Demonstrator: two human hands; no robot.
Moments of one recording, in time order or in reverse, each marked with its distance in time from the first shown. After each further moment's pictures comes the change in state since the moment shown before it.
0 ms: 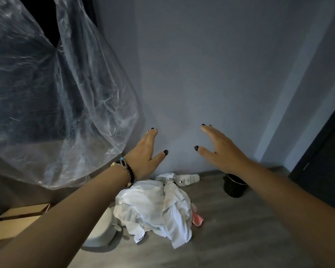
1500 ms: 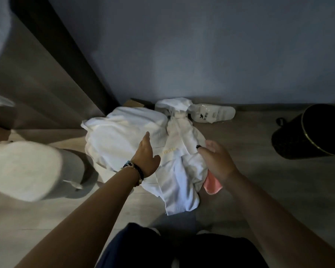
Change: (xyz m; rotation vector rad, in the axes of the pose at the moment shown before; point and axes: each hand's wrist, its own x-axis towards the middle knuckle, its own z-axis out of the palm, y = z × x) left_hand 0.206 -0.417 0.566 -0.352 -0.313 -0.833; right_hand 0.224 0.418 0.540 0.619 -0.399 0.894
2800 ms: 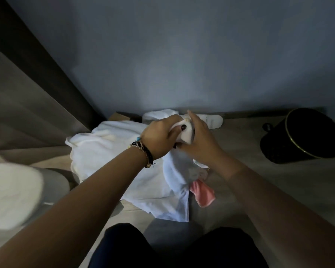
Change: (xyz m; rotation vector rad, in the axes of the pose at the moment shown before) left_hand 0.033 0.118 -0.004 0.163 0.215 0.694; right_hand 0.040 -0.037 -0.028 -0.299 0.004 -0.463
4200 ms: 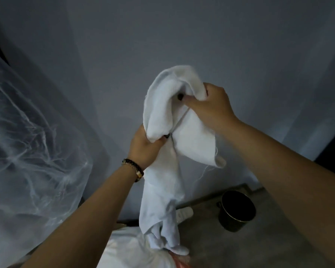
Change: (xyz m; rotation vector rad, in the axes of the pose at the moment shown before) left_hand 0.042 0.395 -0.417 -0.497 0.356 0.171; right_hand -0.236 -0.512 -0.403 0.065 0.719 -0.394
